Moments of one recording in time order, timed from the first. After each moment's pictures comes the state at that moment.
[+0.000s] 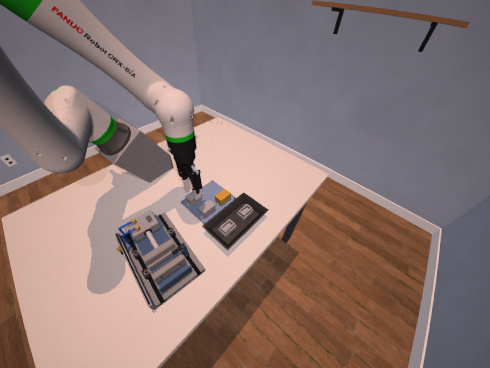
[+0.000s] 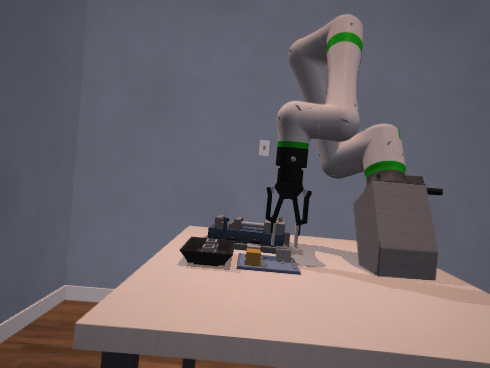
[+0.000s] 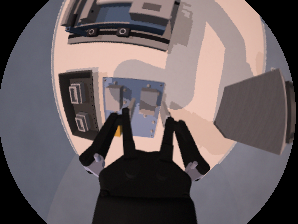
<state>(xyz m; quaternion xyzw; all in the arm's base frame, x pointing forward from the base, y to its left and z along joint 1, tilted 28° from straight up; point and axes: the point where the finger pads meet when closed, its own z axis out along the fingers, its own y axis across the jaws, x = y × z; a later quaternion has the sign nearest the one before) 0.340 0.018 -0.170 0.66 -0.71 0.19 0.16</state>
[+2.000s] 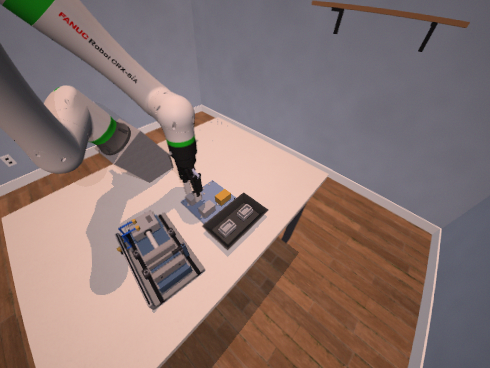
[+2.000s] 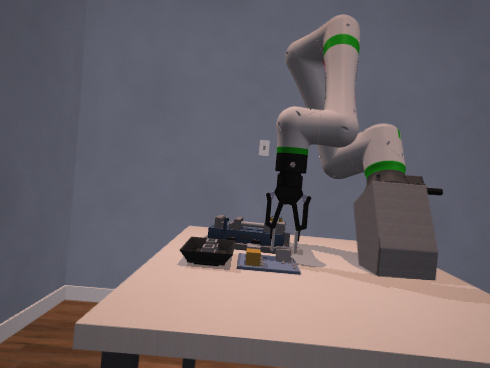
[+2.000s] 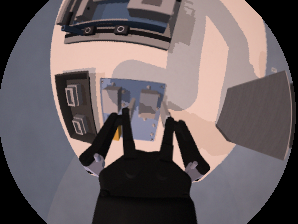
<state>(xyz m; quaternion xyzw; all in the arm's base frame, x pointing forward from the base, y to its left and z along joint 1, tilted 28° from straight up) 0.341 0.010 -0.184 0.66 -0.71 0.19 0.16</state>
